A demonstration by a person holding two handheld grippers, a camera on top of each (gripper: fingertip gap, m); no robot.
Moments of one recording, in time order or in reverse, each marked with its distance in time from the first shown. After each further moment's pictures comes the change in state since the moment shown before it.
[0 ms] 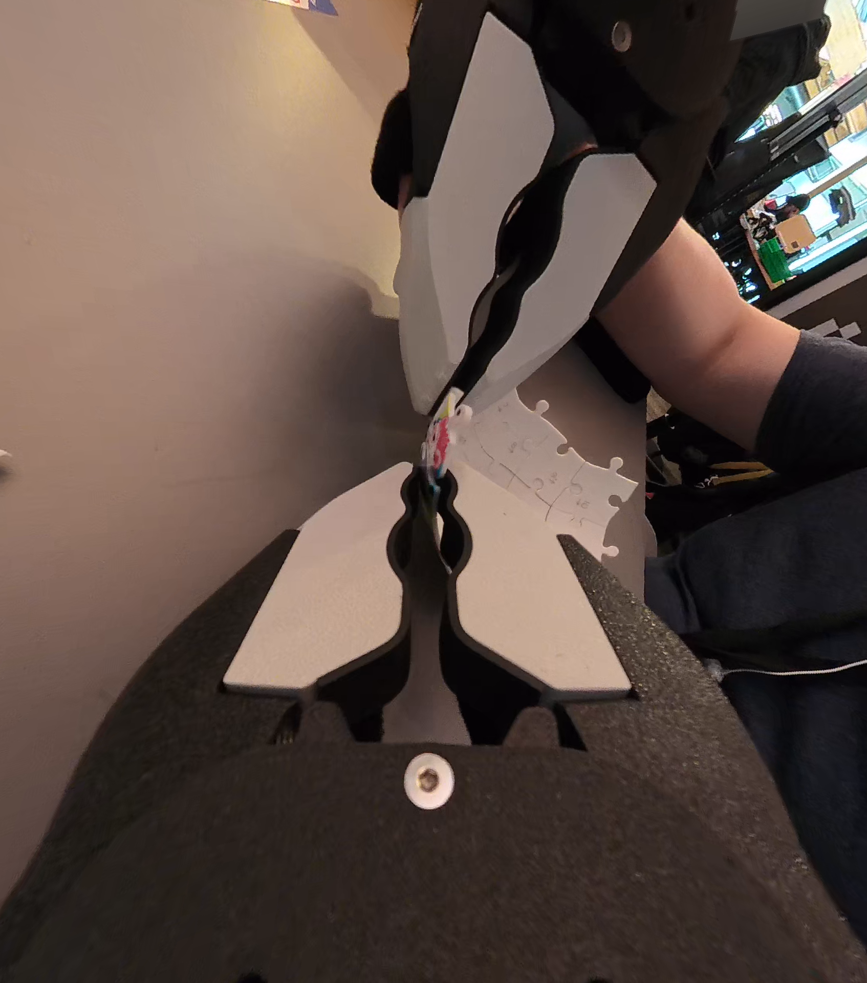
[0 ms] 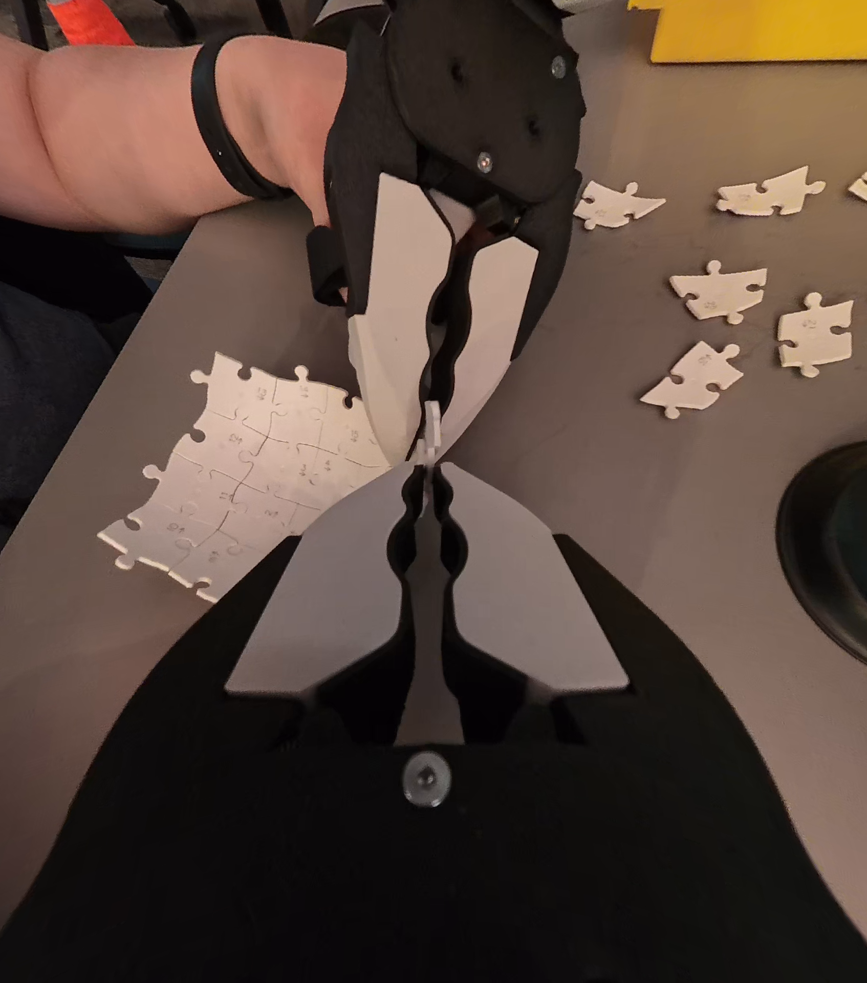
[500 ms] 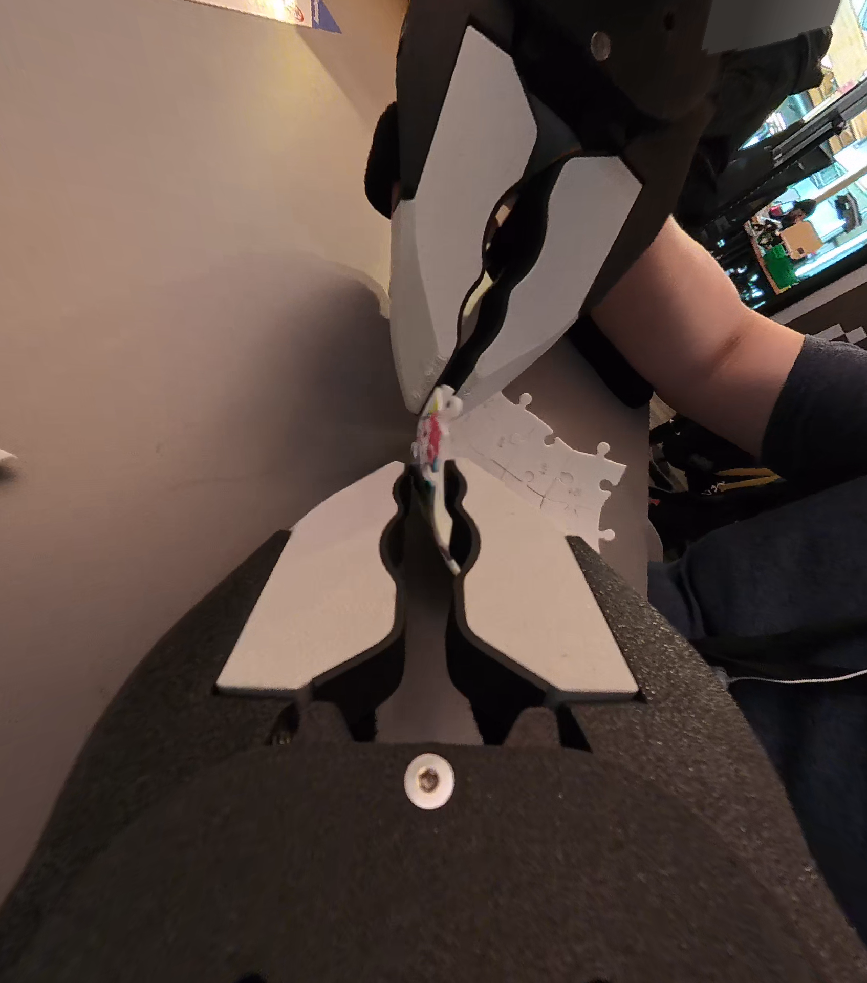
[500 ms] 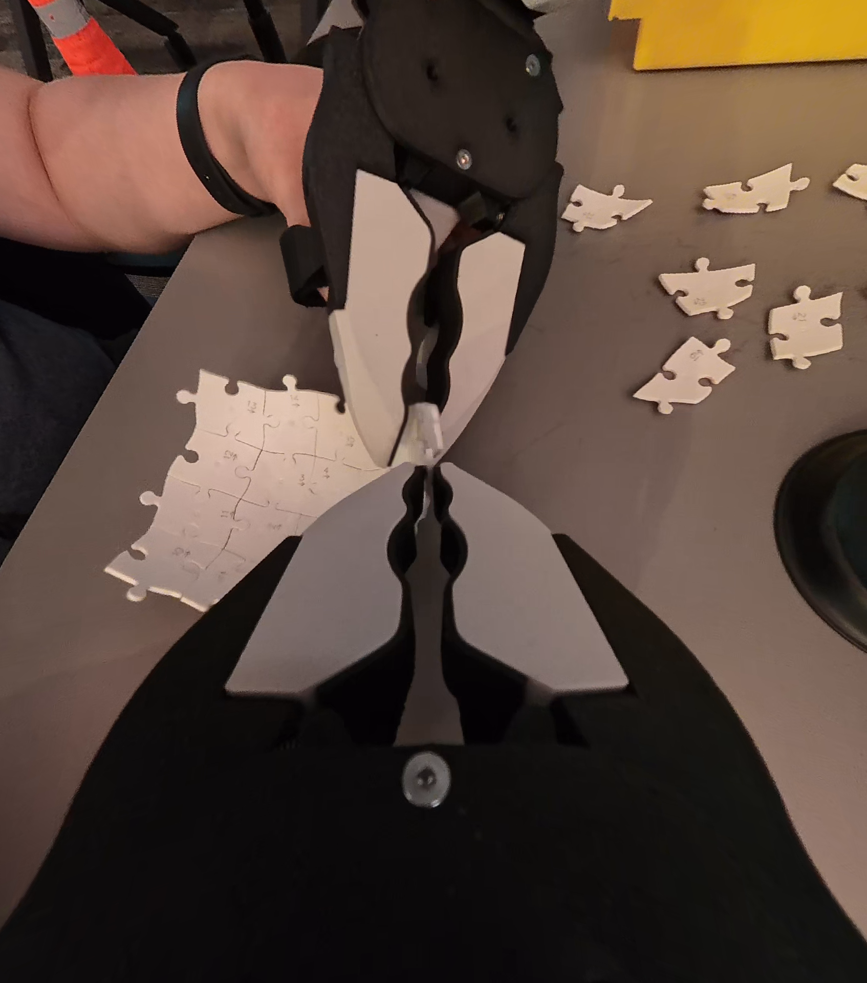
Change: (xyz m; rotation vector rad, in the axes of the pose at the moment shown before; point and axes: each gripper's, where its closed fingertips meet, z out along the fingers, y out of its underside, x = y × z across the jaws) left arm 0.001 -0.002 0.000 0.018 -0.014 0.011; right arm 0.002 0.000 -0.001 0.023 0.007 0.023
